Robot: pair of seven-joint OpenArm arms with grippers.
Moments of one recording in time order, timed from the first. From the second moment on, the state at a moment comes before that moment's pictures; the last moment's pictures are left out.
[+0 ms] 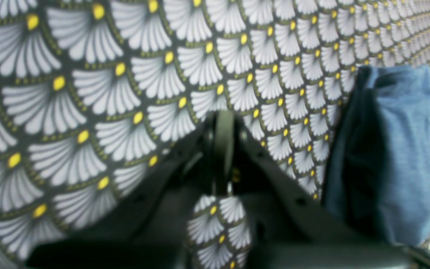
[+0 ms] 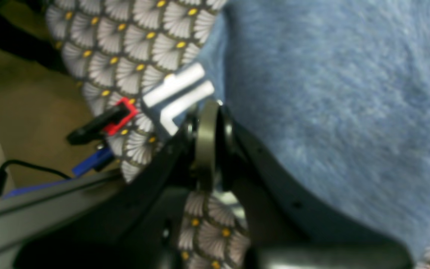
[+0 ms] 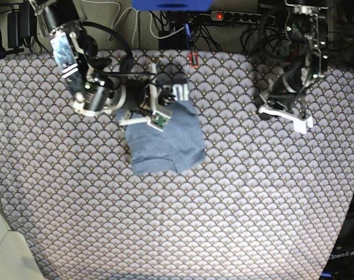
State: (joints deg) left arm 12.7 -13.5 -6.6 94.5 -46.6 8.0 41.3; right arm -2.3 13.6 -19.6 104.9 23.8 39.6 -60.7
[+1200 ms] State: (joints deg) left arm -10.6 -4.4 18.0 67.8 -44.0 7.3 29.6; right arm -7.4 19.8 -5.9 98.8 24.1 39.7 -57.3
